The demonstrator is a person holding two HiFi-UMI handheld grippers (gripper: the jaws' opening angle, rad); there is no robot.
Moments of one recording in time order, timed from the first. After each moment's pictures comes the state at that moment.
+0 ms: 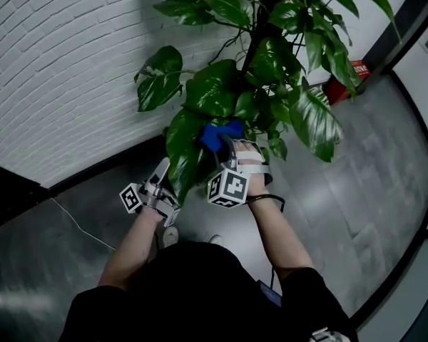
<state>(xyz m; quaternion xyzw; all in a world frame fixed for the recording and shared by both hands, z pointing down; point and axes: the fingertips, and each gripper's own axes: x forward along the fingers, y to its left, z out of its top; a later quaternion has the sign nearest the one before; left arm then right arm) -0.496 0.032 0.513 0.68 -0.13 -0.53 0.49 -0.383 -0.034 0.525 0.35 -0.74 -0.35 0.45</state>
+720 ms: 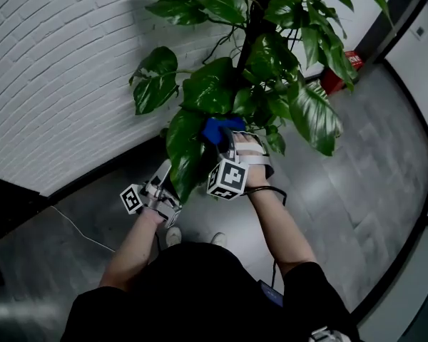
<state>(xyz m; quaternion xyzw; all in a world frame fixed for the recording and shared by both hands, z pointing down) -0.495 0.030 0.516 0.69 -0.11 -0.50 0.51 -0.378 -0.053 0.527 0.37 -0.71 -0.33 0.50</state>
